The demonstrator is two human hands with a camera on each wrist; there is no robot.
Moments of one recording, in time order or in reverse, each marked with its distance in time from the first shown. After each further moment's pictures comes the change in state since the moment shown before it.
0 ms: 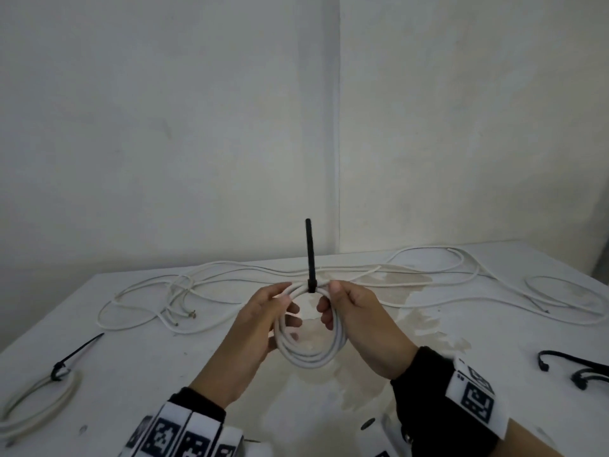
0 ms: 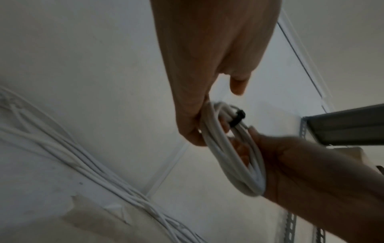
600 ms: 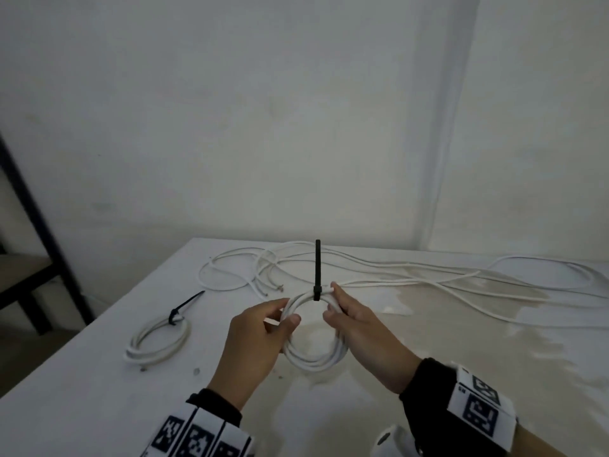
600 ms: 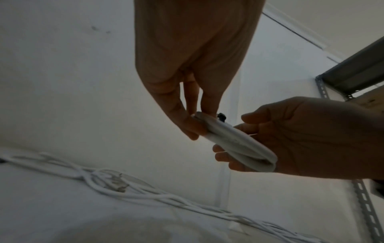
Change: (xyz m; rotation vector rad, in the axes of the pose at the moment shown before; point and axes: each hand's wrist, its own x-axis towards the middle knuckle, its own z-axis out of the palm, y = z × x) left_hand -0.028 -0.033 -0.126 0.533 0.389 0.100; right_hand 0.017 0.019 0.117 -0.047 -0.351 0.175
